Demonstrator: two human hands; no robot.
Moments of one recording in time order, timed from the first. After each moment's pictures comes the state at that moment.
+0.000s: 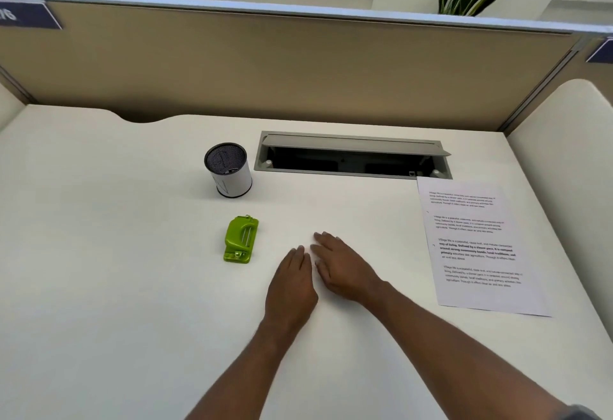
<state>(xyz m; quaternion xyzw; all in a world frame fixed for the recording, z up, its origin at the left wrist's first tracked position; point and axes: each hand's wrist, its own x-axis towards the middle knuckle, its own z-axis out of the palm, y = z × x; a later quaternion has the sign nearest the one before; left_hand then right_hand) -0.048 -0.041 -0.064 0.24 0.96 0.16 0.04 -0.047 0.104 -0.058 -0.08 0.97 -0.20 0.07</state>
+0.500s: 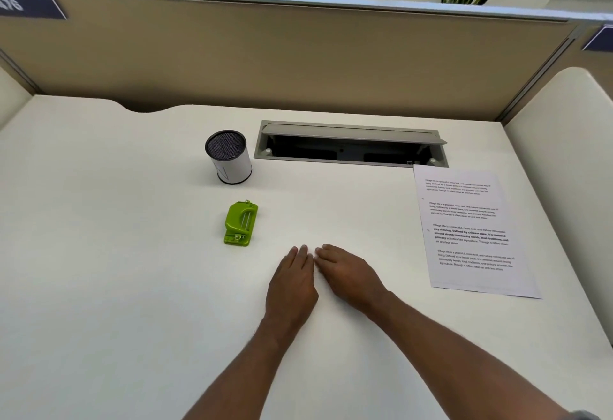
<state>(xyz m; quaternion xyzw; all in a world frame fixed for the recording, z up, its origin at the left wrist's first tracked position) -0.016 -0.044 -0.068 0.21 0.96 0.17 0.06 0.000 0.111 -0.078 -0.16 0.97 -0.15 -0.03</state>
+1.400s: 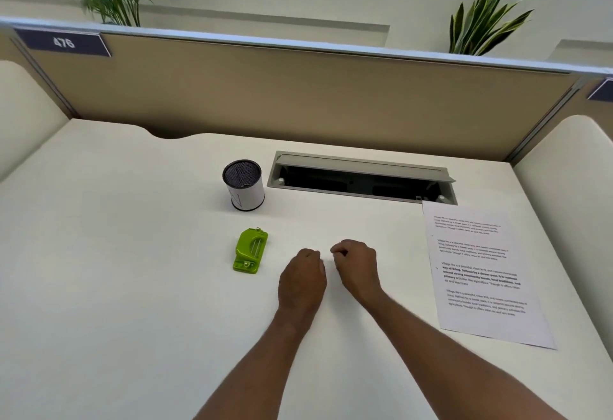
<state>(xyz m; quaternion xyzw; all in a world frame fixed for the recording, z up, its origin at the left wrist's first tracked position) -0.059 -0.016 -0.018 0.10 0.95 0.28 0.03 -0.062 0.105 -0.029 0.20 0.89 -0.41 -0.03</state>
